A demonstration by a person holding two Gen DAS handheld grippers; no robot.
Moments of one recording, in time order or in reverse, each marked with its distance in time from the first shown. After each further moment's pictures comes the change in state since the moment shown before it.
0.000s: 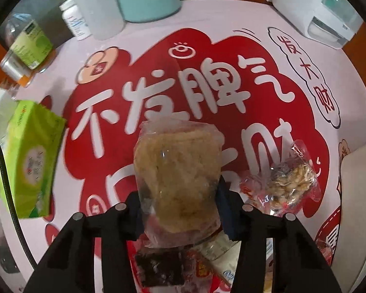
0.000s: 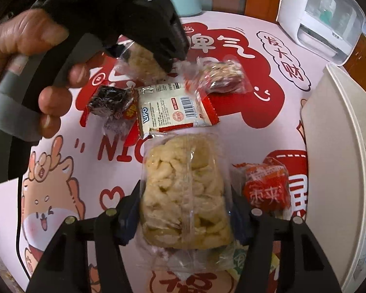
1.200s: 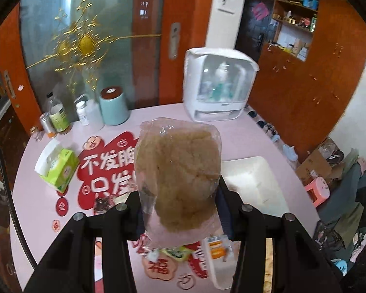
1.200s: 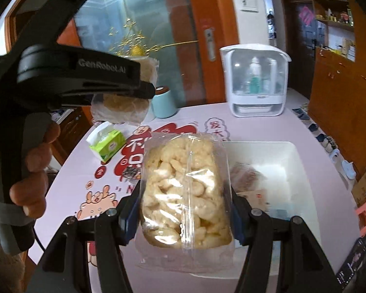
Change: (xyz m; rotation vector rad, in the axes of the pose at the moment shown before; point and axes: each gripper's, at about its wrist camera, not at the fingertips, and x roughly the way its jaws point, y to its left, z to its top) left arm -0.331 -0.157 -0.122 0.010 -0.476 -0.159; right arm -0.263 -0.126 -0.073 0.095 -0.450 0.073
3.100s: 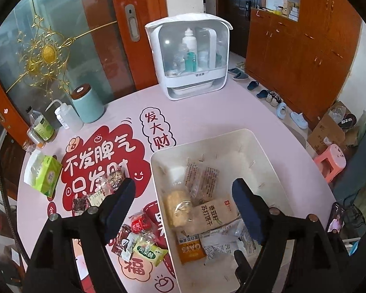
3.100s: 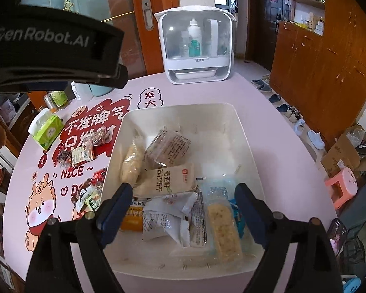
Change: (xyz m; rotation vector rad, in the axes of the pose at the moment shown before) left arm 0.074 -0.120 -0.017 0.157 0.118 0.092; right arm 0.044 -0.101 -0.029 0.088 0.153 -0.215
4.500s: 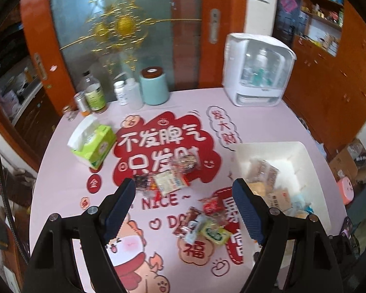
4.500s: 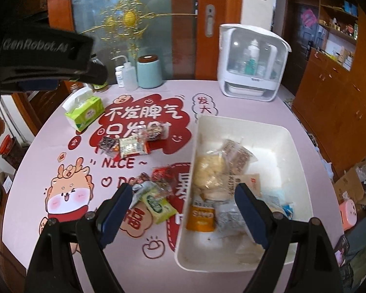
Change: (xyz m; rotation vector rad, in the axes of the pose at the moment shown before) left arm -0.054 0.182 -0.064 -0.239 -0.046 0.100; right arm -0.023 0.135 -0.005 -0.198 -0.032 0.059
